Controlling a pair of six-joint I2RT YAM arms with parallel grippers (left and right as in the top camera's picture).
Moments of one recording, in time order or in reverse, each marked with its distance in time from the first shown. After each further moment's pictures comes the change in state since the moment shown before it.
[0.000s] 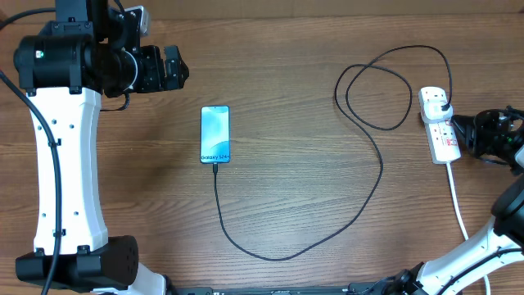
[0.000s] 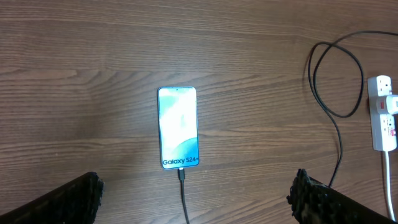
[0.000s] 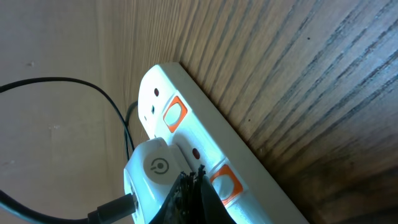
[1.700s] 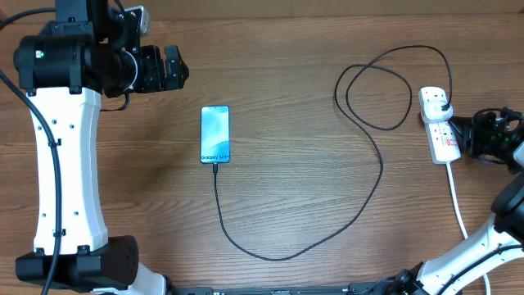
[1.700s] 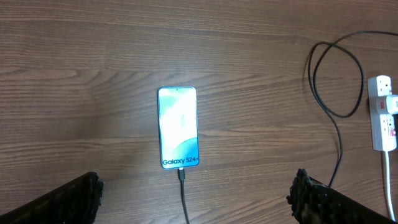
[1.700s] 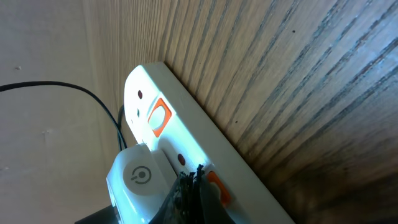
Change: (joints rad) left arm 0.000 0.000 0.000 0.000 0.000 0.000; right arm 0.010 0.032 0.014 -0.038 0.017 0.000
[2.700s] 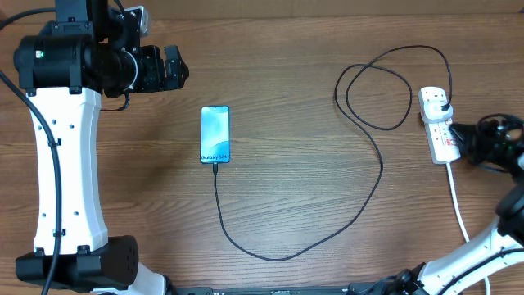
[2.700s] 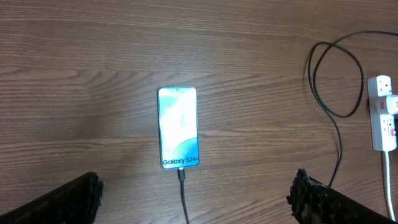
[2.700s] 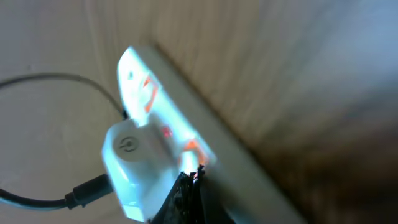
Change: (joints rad) left arm 0.000 0.000 0.000 0.000 0.000 0.000; right arm -0.063 -0.015 -0.026 -0.047 -0.062 -0.003
